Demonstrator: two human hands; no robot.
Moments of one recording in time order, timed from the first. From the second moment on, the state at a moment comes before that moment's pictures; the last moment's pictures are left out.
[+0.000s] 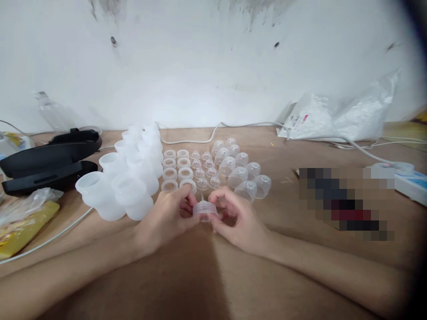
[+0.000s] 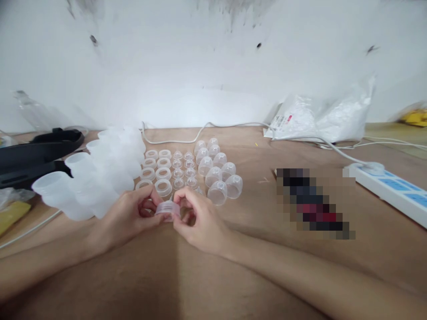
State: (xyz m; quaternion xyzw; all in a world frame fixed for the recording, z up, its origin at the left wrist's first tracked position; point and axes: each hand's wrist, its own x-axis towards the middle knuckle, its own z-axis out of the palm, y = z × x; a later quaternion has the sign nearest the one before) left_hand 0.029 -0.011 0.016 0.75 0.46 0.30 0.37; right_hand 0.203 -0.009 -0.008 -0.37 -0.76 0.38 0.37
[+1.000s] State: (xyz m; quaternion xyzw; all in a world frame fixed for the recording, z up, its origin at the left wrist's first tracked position) left_hand 0.037 -0.002 0.007 0.69 0.45 0.35 0.45; right_hand 0.198 -0.007 -0.008 -0.42 -0.69 0.44 0.39
